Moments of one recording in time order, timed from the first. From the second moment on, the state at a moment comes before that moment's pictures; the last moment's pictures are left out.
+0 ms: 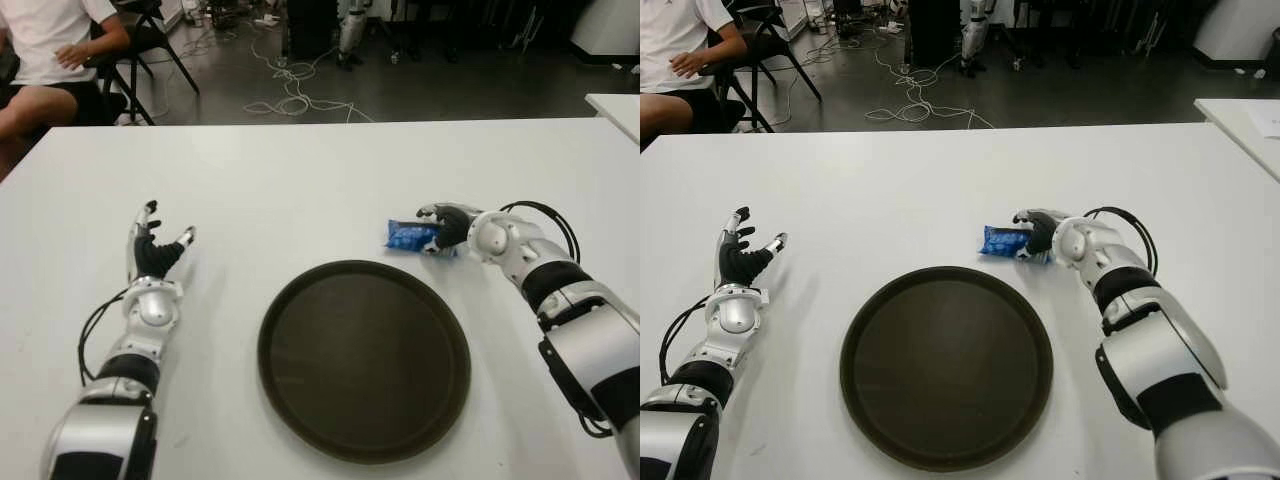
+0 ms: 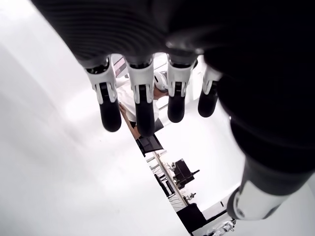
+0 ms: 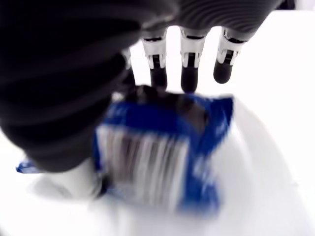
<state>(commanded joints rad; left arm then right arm) -0.53 0.26 0.02 1.14 0.23 -0.42 0.48 -0.90 -0.31 0.50 1.29 -0.63 -0.19 0.14</state>
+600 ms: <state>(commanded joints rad) -0.53 0.26 0.02 1.13 0.22 -0.43 0.47 -0.90 -0.30 0.50 1.31 -0.62 -0.15 0.15</state>
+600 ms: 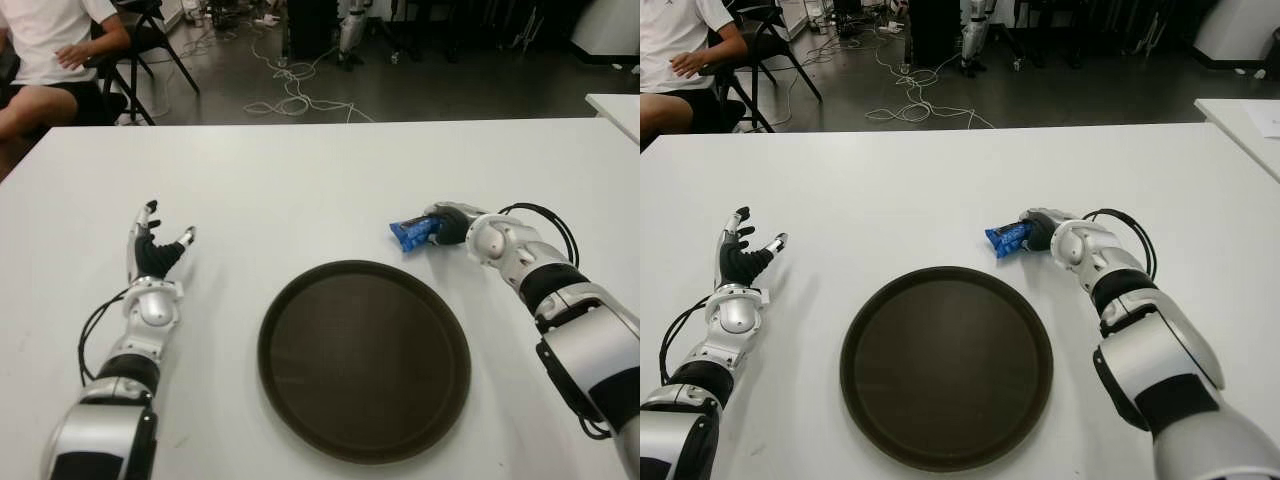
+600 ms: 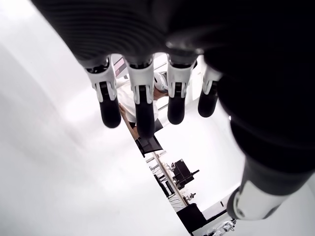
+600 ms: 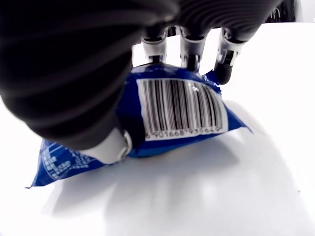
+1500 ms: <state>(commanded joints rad) -0.53 0.26 0.02 1.13 0.22 -0.43 0.46 -0.90 -0.30 0.50 1.31 -0.62 -0.15 0.14</state>
